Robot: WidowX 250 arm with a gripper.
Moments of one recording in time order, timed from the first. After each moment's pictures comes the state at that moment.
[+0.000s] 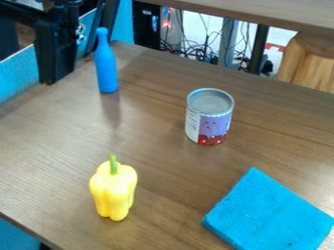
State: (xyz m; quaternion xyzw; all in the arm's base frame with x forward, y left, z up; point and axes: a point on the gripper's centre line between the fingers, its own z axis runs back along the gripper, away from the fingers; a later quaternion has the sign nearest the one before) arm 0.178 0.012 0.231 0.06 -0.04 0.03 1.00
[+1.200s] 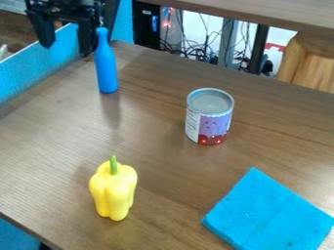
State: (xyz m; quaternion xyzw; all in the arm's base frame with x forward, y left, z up) arm 0.333 0.128 0.165 0.04 -0.05 0.17 0.98
